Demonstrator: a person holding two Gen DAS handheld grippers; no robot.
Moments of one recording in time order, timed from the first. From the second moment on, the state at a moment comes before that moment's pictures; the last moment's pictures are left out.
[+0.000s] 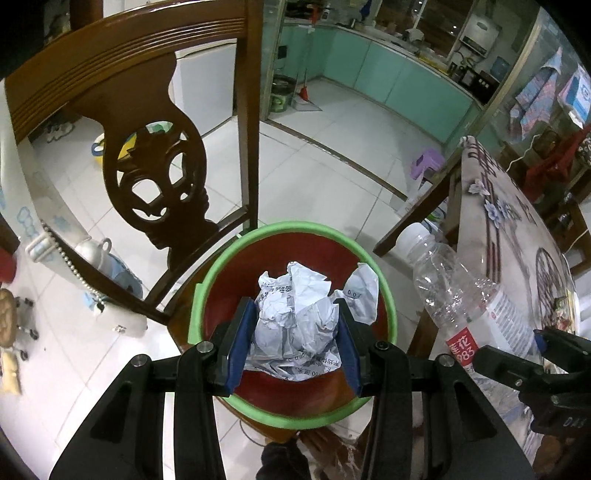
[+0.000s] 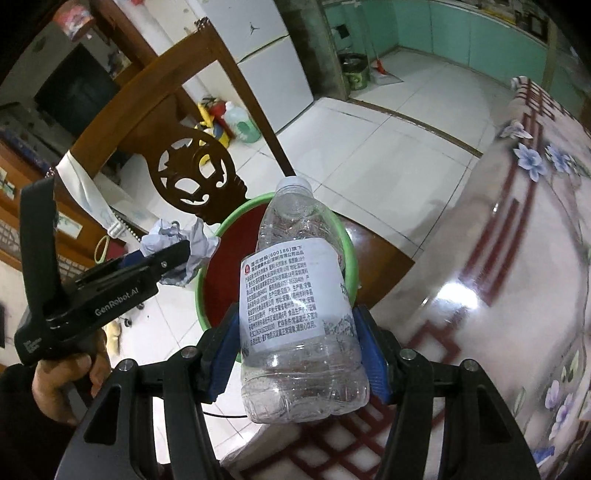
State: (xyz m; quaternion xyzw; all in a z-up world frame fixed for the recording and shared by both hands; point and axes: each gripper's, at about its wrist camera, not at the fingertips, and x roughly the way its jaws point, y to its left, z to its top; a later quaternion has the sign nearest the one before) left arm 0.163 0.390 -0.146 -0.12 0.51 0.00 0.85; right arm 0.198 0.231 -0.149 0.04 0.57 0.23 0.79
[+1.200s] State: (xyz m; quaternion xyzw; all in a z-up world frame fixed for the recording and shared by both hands) left arm 0.152 0.315 -0.121 -0.08 0.49 -0.03 0.87; right arm 0.143 0.125 -0.096 0.07 0.50 0.15 0.85
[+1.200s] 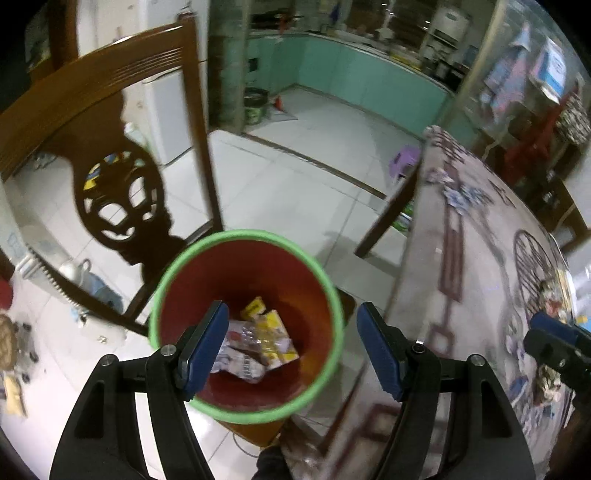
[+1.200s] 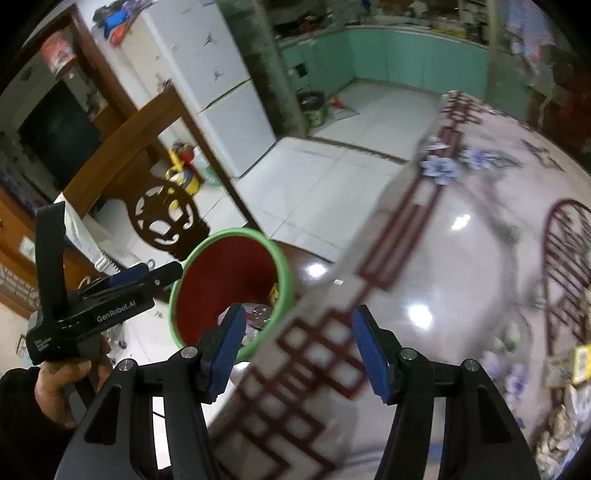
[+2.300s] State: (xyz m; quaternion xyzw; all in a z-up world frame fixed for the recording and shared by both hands) left arm 0.023 -0.013 -0.089 0.01 0.48 -0.26 0.84; right arm -0.053 -0.263 -0.174 0.19 0.55 -0.10 0.81
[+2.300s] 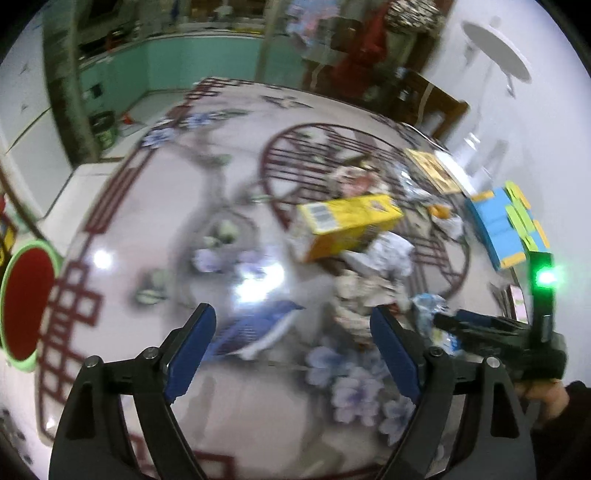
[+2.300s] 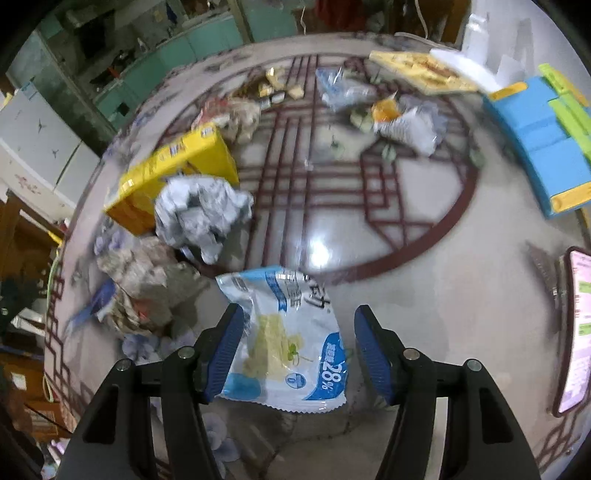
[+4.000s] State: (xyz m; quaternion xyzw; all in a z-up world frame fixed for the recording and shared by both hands) left arm 0.038 -0.021 -0.066 0.03 0.45 -0.26 0.85; right arm -0.043 -0.238 -0.068 0.17 0.42 -0.05 0.89
